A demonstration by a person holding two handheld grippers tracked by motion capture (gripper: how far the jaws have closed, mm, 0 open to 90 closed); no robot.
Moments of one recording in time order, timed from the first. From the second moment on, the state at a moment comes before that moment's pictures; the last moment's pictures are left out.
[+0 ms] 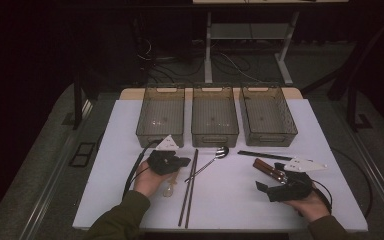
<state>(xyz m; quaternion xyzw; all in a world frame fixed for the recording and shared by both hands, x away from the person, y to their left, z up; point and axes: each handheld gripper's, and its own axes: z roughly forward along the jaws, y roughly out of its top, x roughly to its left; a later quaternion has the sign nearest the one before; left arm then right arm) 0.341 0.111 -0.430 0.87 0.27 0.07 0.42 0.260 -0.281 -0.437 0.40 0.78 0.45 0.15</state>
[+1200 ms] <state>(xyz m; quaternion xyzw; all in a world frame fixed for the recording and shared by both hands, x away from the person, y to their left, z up) 0.356 0.083 -0.443 0.89 0.28 0.10 0.35 0.258 -0.279 -0.435 0.39 0.79 0.45 0.15</state>
